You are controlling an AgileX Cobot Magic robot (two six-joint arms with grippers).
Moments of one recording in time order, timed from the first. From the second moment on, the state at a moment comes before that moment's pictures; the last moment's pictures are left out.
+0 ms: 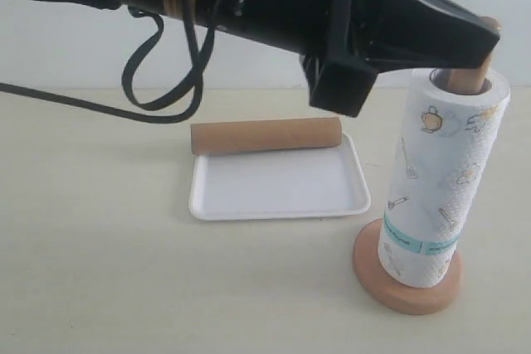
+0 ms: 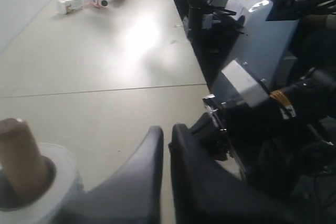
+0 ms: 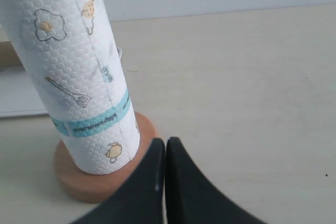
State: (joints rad) left arm -0.73 1.63 -1.35 1.74 -0.93 -1.51; right arm 0.09 0.00 0.00 0.15 0.38 -0.02
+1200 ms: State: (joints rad) left arm -0.68 1.29 -1.03 1.75 -0.88 -1.52; right arm 0.09 0.00 0.00 0.15 0.38 -0.02
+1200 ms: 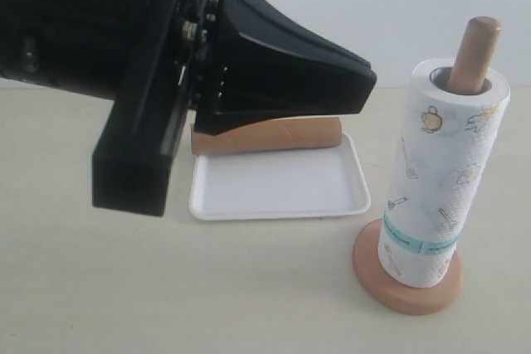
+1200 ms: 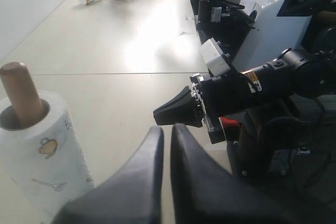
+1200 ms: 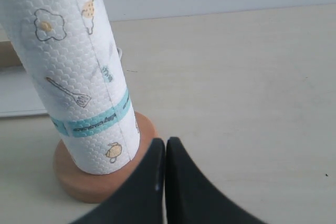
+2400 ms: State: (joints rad) left arm -0.35 0.59 -0.81 1.74 -0.75 -2.09; right arm 0.09 0.00 0.00 0.15 0.38 -0.02
